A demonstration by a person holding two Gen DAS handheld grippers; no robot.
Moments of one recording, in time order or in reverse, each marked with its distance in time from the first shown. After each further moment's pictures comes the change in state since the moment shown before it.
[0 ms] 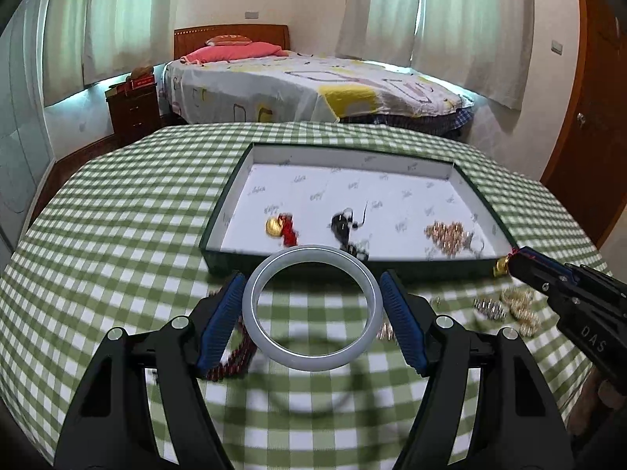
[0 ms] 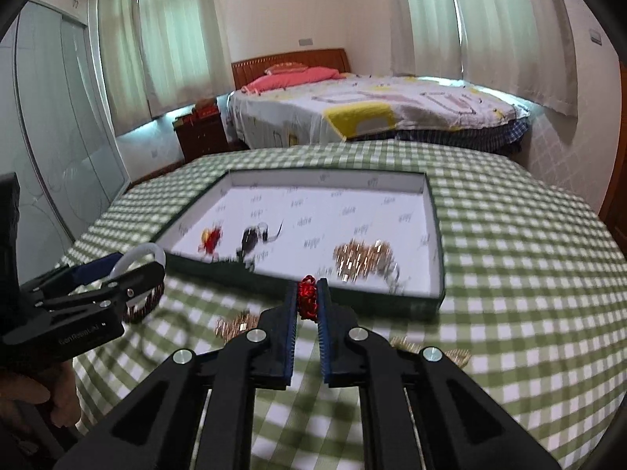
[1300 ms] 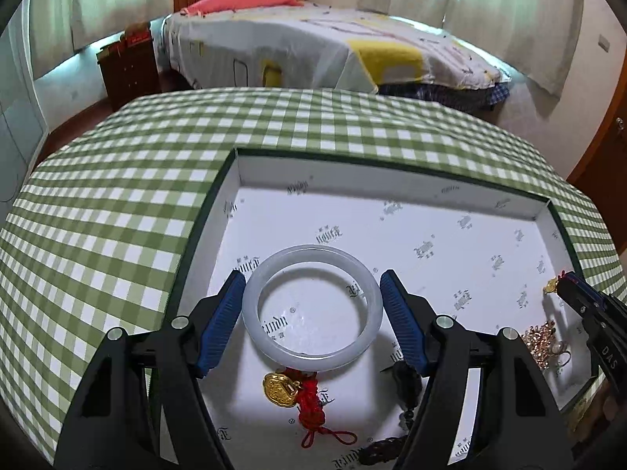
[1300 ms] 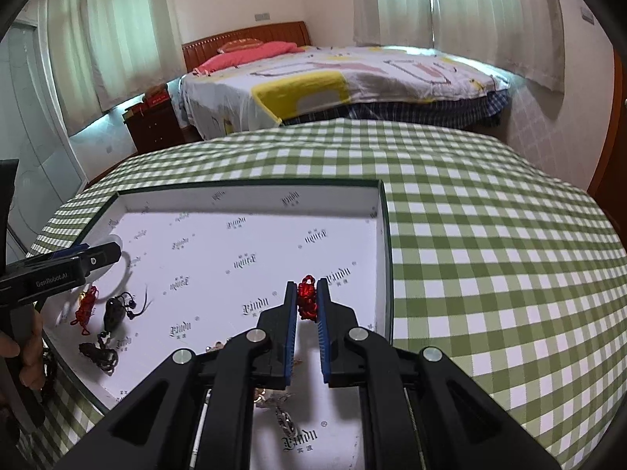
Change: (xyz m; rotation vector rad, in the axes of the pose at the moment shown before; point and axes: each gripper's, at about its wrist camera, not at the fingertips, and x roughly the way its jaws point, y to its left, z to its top) left arm 0.171 0.021 0.085 -0.045 0.217 0.037; right arm 0.121 -0.077 0.054 0.071 0.123 -0.111
